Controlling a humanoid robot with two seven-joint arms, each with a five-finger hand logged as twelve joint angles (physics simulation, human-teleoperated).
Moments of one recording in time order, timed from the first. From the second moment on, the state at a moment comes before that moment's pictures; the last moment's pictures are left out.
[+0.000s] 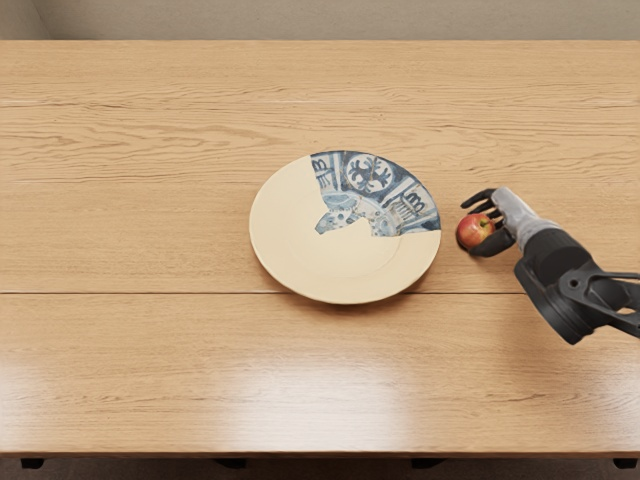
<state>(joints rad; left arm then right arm) -0.08 0.00 0.01 -0.14 0.07 0.04 0.45 0.98 -0.61 0.00 1.40 -0.79 -0.61 -0.42</state>
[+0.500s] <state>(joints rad) -0.08 0.00 0.01 -0.14 0.07 0.04 0.45 1.02 -0.70 0.00 1.44 -0.75 -0.61 -0.43</state>
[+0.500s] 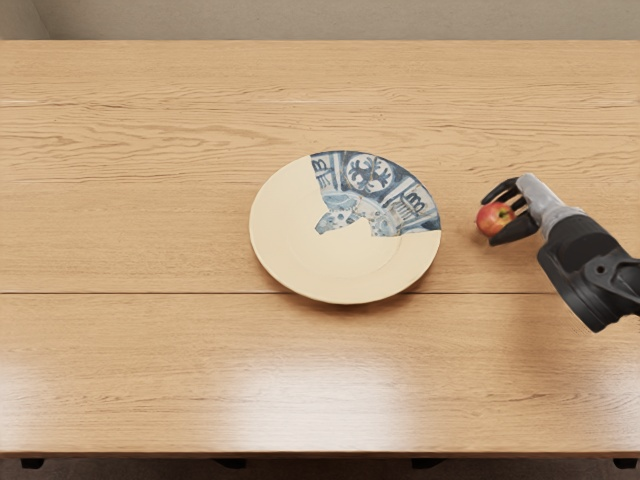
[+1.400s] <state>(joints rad) -0.08 0.00 0.01 -0.14 0.07 0.04 0.45 1.32 -0.40 -0.04 1.55 -0.57 -0.61 -0.55</state>
